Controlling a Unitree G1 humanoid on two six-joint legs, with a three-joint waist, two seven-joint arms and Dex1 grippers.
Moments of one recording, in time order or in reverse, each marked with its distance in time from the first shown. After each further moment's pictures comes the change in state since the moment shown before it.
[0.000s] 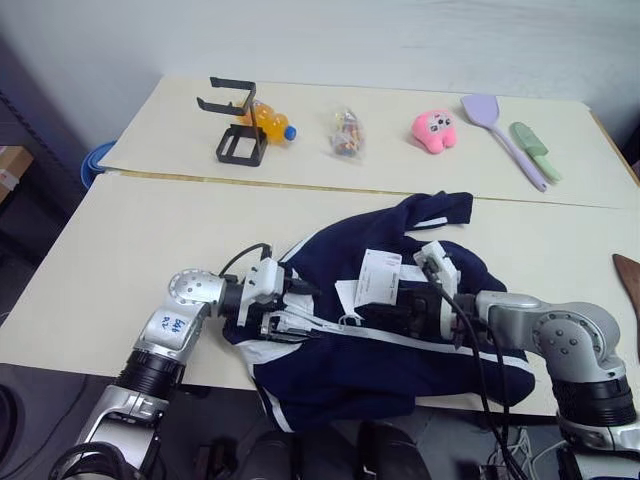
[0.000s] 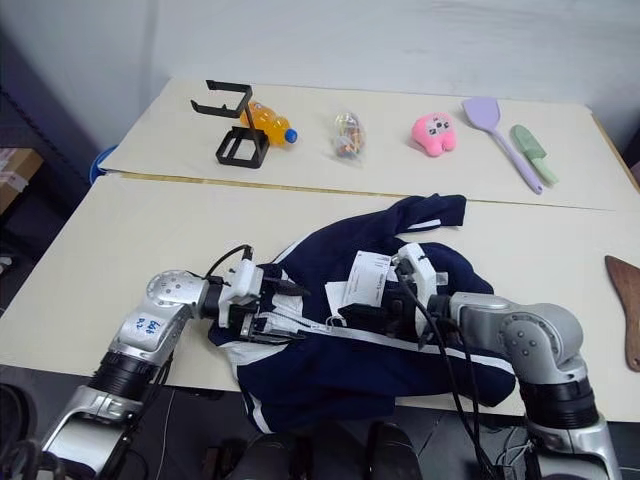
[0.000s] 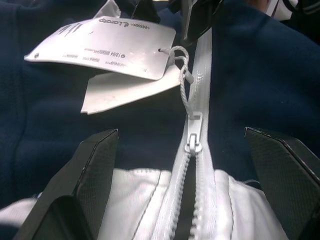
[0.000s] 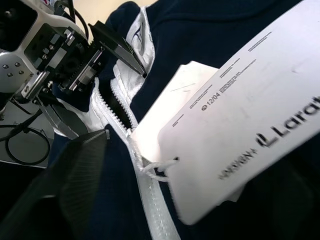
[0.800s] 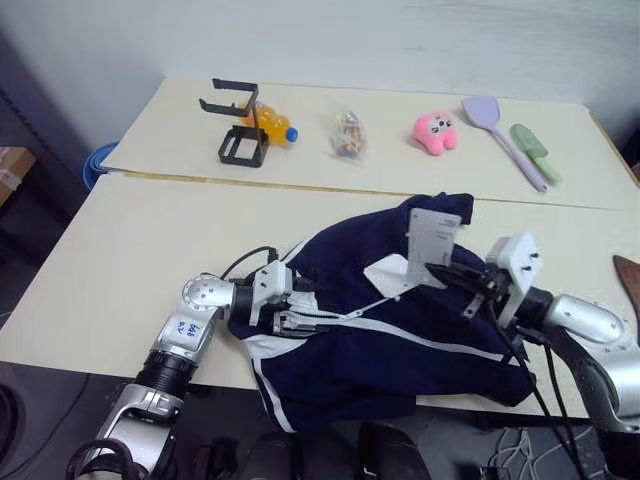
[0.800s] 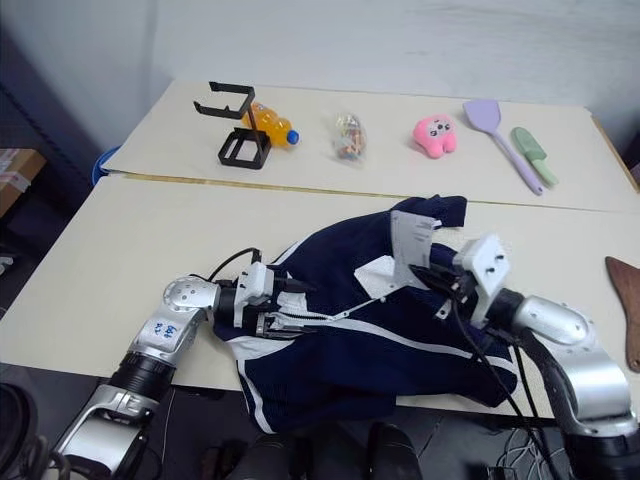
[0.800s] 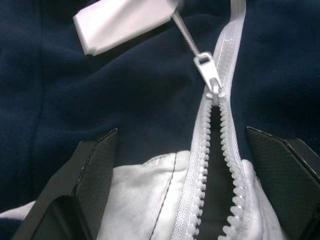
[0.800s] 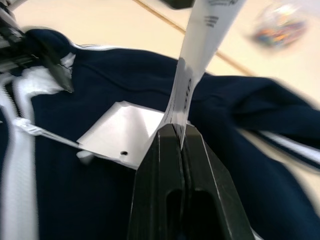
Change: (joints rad) left arm 0.000 -0.076 -0.011 0.096 0.073 -0.066 0.081; right arm 0.357 -0.127 -0.183 -0.119 -0.630 -0.949 0.271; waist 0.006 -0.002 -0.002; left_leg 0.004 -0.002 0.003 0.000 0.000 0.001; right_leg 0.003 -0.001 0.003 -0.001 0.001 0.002
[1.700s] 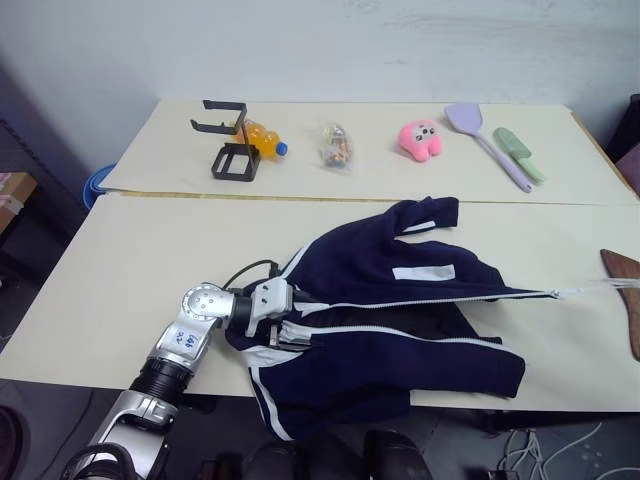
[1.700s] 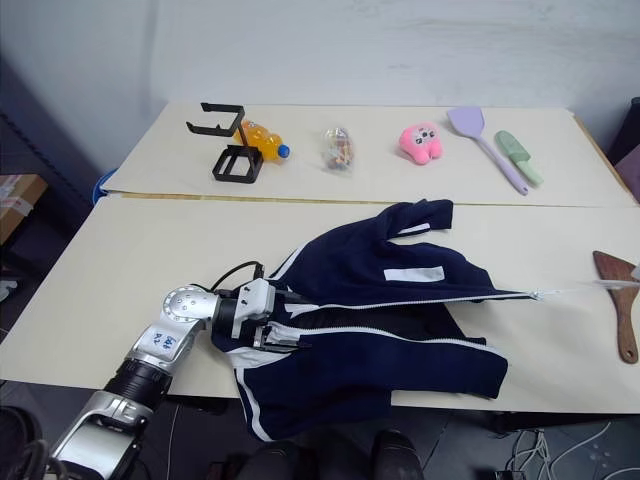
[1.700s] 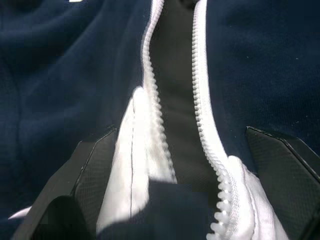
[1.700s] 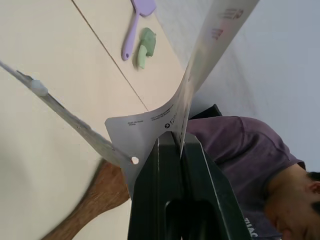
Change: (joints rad) left arm 0.042 0.041 -0.043 0.043 0.039 -0.094 -0.011; right arm 0.272 -0.254 -0.537 0.648 -0.377 -0.697 -0.101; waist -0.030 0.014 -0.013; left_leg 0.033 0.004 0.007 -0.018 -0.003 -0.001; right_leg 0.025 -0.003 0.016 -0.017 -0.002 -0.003
